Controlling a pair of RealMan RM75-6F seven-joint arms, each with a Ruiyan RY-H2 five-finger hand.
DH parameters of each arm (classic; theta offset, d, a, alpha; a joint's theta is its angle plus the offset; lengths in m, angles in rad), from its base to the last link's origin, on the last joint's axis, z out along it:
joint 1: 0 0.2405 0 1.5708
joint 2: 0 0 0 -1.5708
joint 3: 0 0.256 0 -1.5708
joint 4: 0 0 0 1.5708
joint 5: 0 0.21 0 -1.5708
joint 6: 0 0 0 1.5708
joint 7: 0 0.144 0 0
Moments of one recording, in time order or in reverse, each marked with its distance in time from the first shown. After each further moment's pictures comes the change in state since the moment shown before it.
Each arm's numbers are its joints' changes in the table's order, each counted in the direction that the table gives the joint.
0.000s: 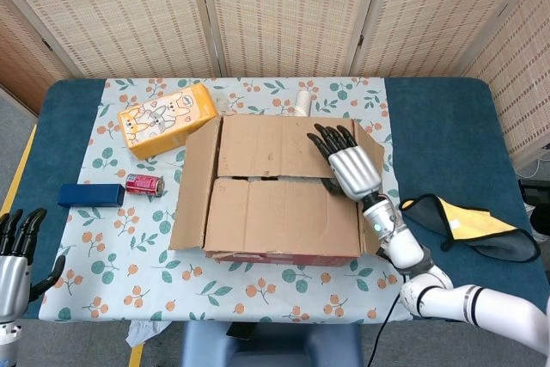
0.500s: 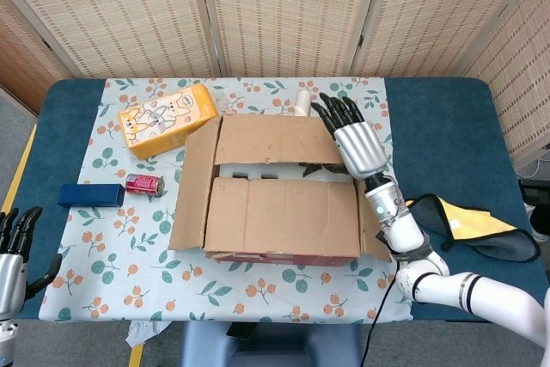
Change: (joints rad) left arm 0.002 -0.007 -0.018 0.010 -0.018 -0.024 -0.029; right arm 0.038 -0.016 0.079 0.037 -0.014 0.077 0.085
